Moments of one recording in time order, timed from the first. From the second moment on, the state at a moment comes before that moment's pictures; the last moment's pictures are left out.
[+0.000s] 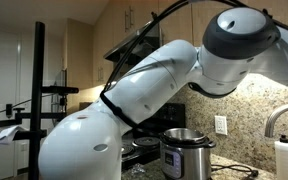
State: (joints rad) arm -0.43 0.87 -0.64 -1.48 -0.33 2.70 -0.25
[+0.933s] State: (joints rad) arm -0.58 1.10 -0.56 -1.08 -0.33 2.40 -0.22
